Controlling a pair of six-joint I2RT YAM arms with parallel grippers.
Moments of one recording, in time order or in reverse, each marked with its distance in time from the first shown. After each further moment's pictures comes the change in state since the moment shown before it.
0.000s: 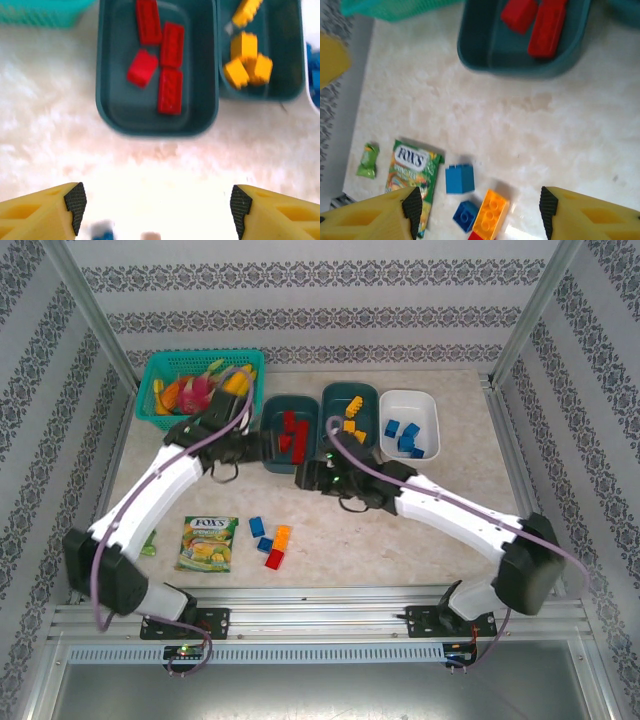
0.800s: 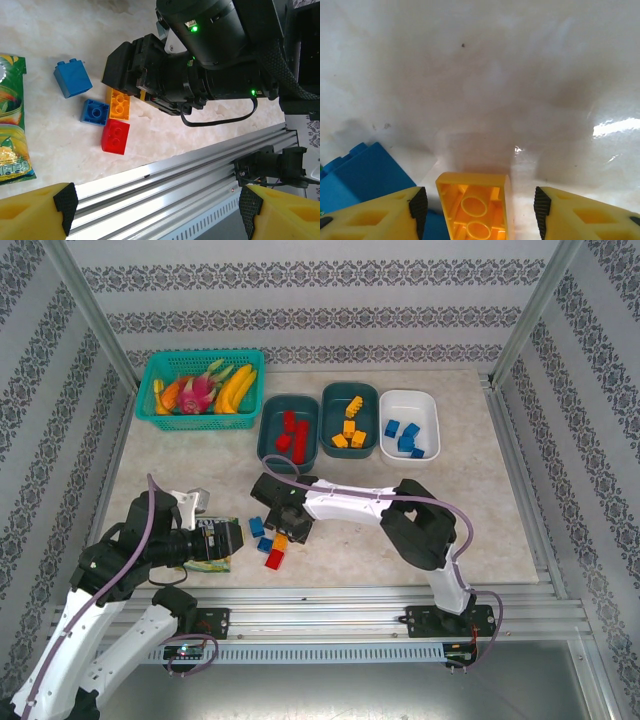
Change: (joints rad) left arm -0.018 -0.811 -0.414 -0.275 0.273 -0.117; right arm 0.182 0.566 0.318 -0.272 0.014 0.560
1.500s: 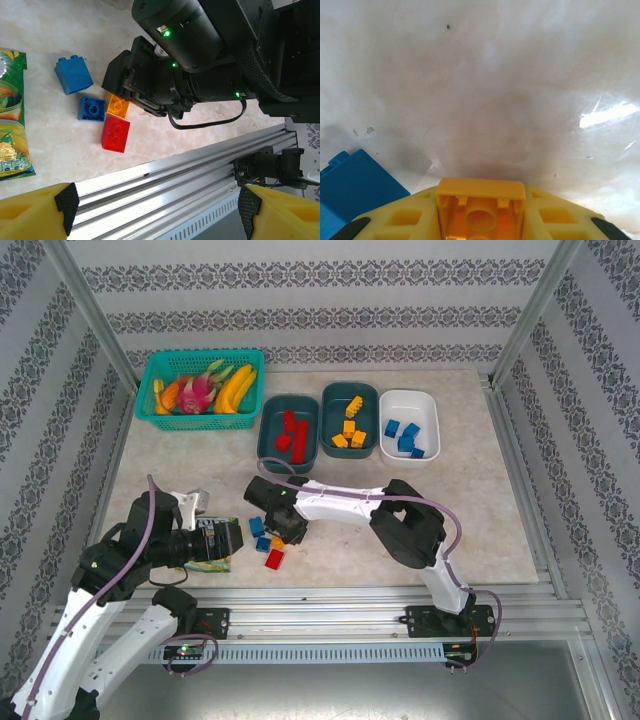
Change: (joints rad) left arm 0.000 0.000 -0.012 0.003 0.006 -0.023; right arm 0.011 0.066 0.082 -0.073 0.014 0.055
